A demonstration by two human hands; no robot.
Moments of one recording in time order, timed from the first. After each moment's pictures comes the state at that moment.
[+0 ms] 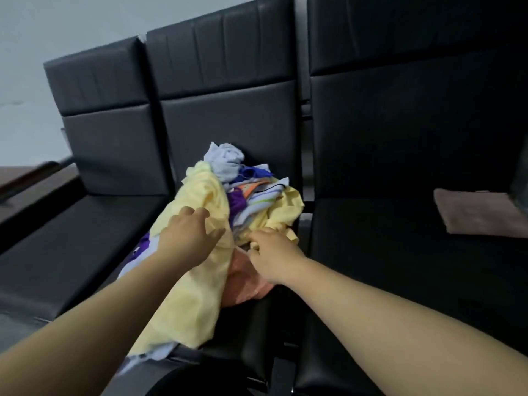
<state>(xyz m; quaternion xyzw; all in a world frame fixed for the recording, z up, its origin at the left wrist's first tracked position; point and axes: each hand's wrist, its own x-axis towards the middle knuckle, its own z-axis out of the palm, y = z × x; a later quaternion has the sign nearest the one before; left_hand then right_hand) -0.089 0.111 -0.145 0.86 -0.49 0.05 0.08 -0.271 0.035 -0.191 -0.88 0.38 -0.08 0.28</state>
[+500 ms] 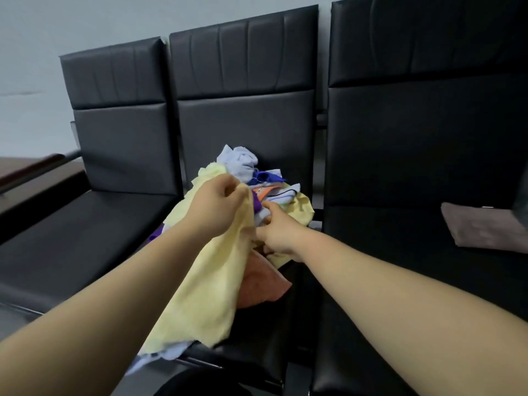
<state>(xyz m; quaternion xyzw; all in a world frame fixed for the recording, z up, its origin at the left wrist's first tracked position) -0.106 0.102 -0.090 0.74 -0.51 -0.08 0.43 -0.238 0.024 -0.155 -0.70 0.39 -0.18 0.57</state>
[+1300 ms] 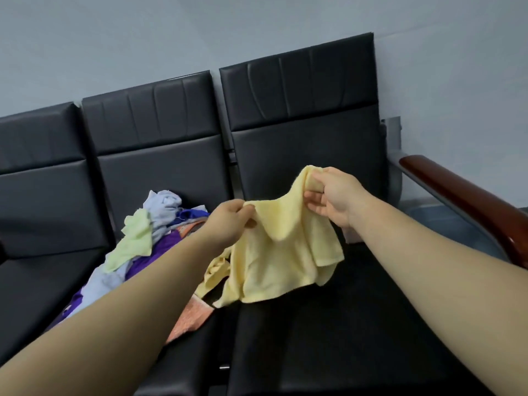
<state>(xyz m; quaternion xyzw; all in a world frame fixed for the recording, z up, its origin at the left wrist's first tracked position) -0.292 0.034 -0.070 0.67 -0.58 -0.26 0.37 -0.524 -0.016 -0.046 -0.42 0.43 -0.47 0.64</state>
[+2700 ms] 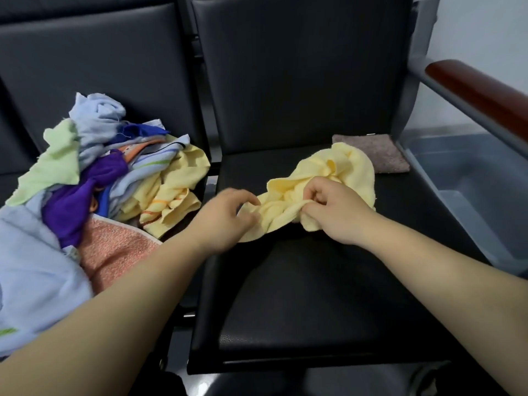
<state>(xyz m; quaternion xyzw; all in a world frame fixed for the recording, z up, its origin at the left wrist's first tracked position) -0.294 0.031 -0.217 0.65 -0.70 -0.20 0.20 -0.539 -0.004 -0.208 -0.75 0.52 -0.23 0.35</state>
